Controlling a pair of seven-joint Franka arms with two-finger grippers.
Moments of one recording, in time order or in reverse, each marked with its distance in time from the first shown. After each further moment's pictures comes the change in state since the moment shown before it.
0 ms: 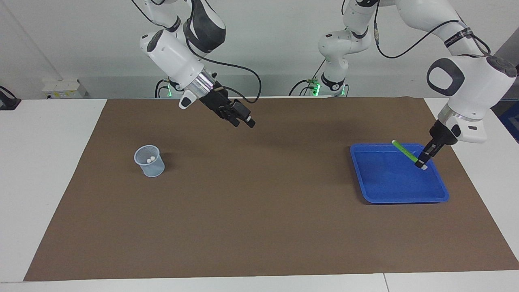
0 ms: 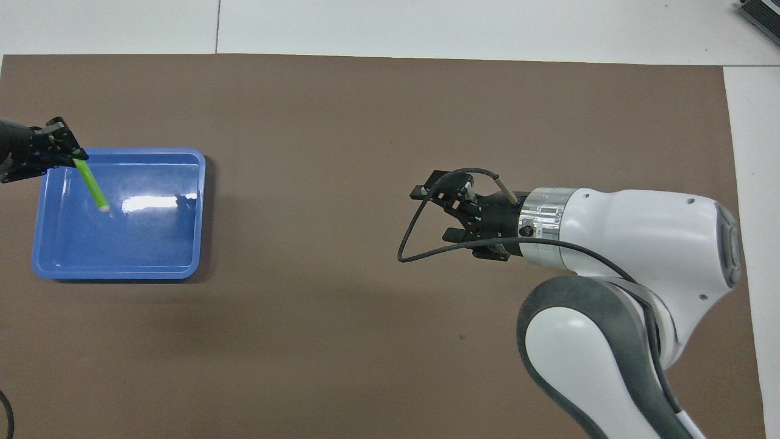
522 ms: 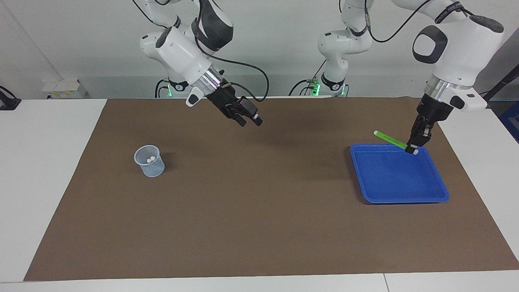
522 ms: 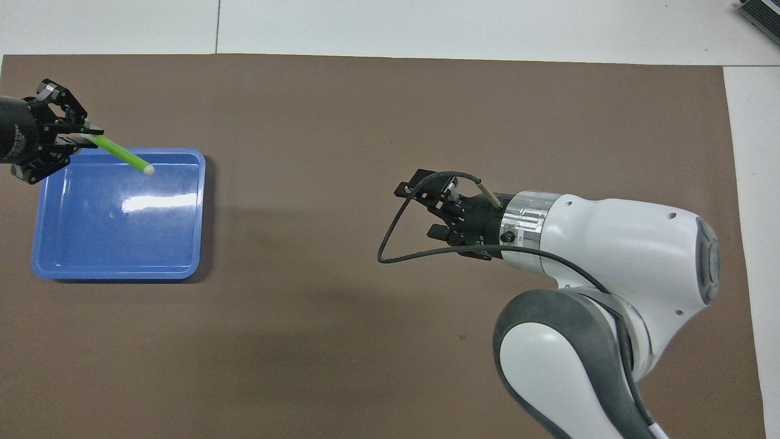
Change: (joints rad) left arm -0.132 -0.132 -0.004 0.001 -0.003 -0.016 -0.530; right arm 0.046 0.009 0.000 0.001 0.016 0.091 0.000
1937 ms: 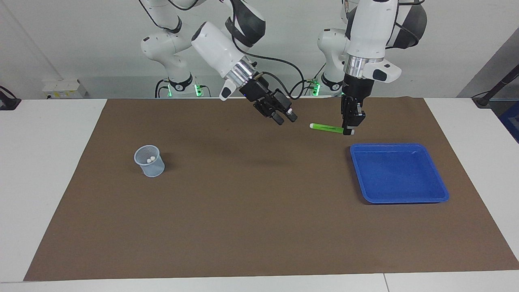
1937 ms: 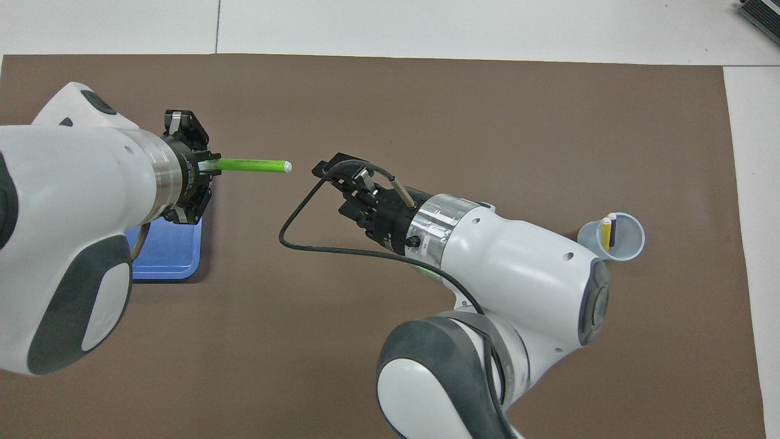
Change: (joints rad) left arm -0.346 -0.100 -0.004 -0.087 0.247 0.025 -0.872; right arm 0.217 0.154 0.001 0.156 0.091 0.338 0.122
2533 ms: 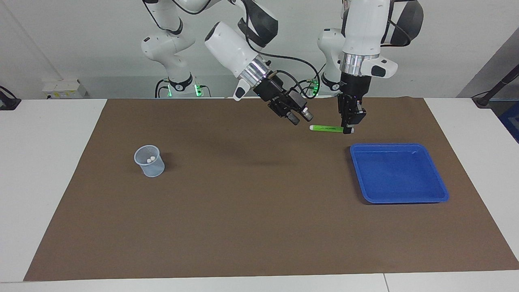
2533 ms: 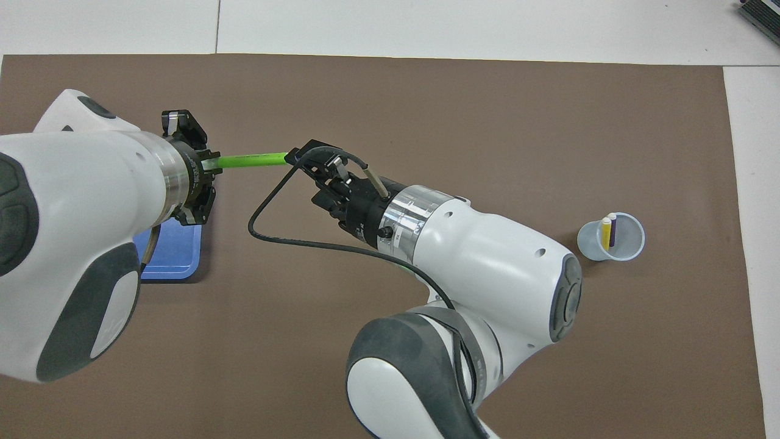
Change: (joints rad) left arm -0.014 -0.006 0.000 0.000 0.043 0.001 -0.116; right arm 0.022 0.073 -0.003 0.114 0.000 0.021 0.050
